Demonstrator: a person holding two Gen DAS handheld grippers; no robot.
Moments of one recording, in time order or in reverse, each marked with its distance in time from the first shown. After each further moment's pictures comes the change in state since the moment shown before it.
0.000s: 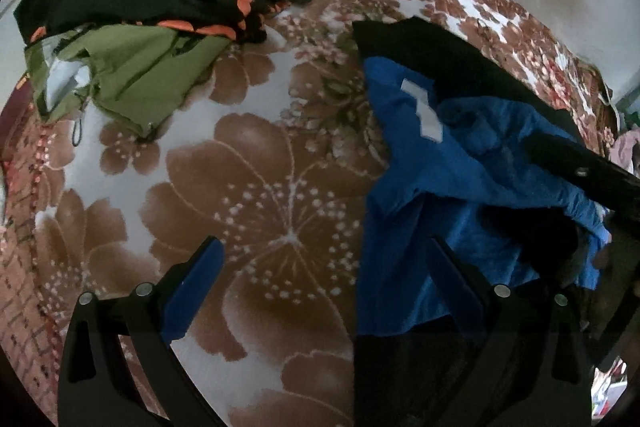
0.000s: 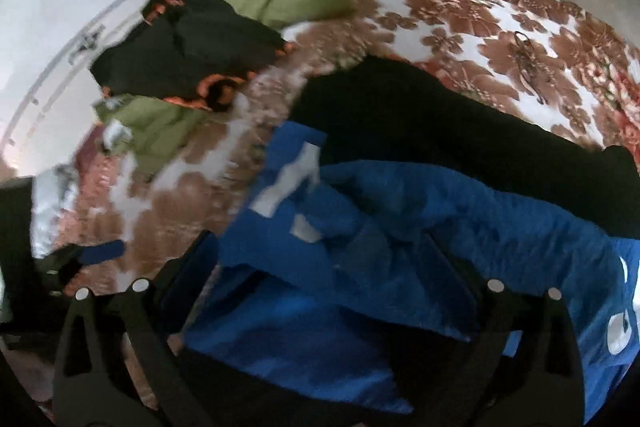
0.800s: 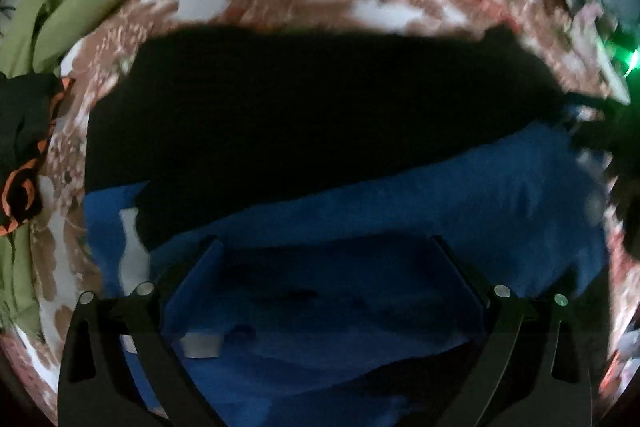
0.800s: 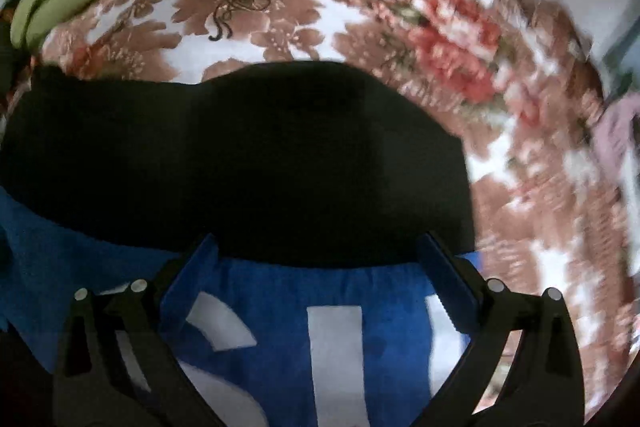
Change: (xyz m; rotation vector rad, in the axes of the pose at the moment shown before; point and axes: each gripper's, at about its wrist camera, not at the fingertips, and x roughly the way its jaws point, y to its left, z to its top) left arm 0.117 -0.202 0.079 0.454 0.169 -0.081; right arm -0.021 -0.307 -0.017 0.197 0.122 -0.444
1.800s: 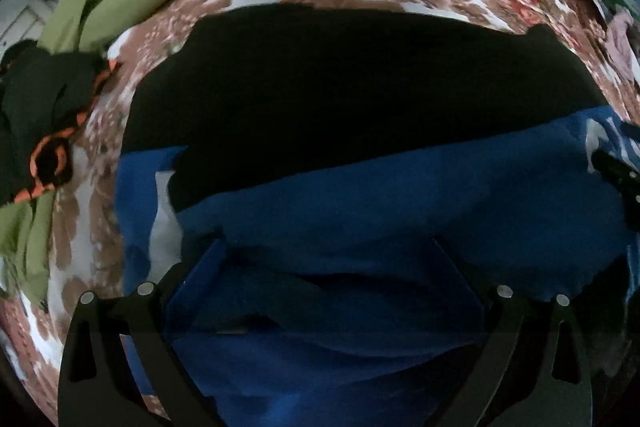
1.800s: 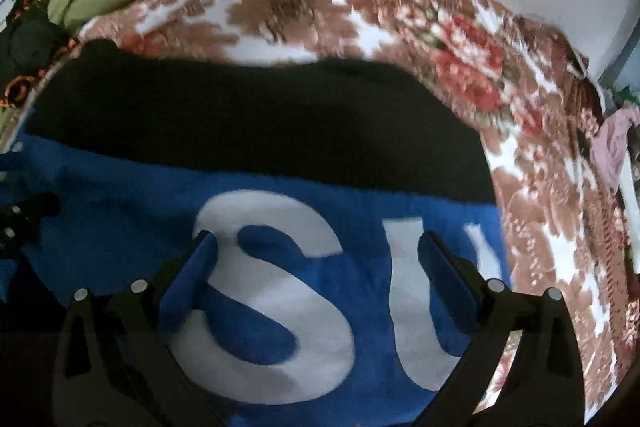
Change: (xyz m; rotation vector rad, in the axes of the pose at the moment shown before) left arm 0.005 0.009 -0.030 -0.085 -0.110 0.153; right arm -0.026 0.049 -0.054 -0.087 -0.117 -0.049
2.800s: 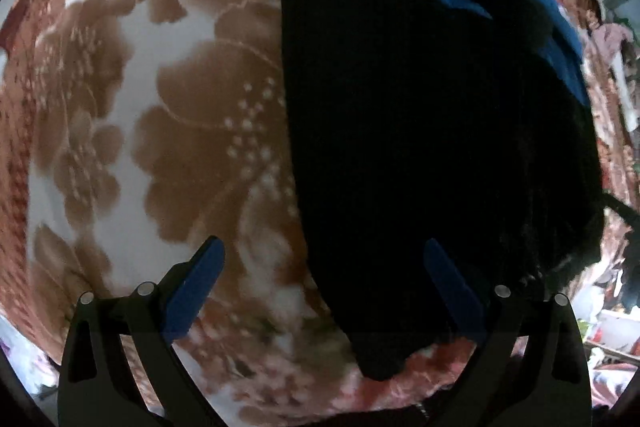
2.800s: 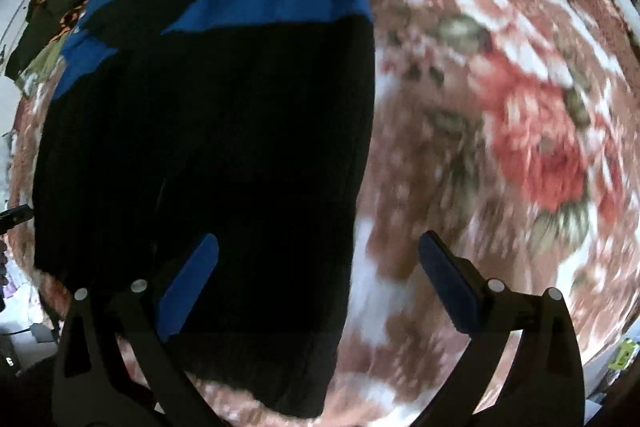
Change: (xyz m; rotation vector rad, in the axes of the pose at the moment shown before) left arm -0.153 0.052 -0.288 -0.269 0.359 -0.170; right arm -0.159 -0.082 -0.273 0.206 0.382 0.216
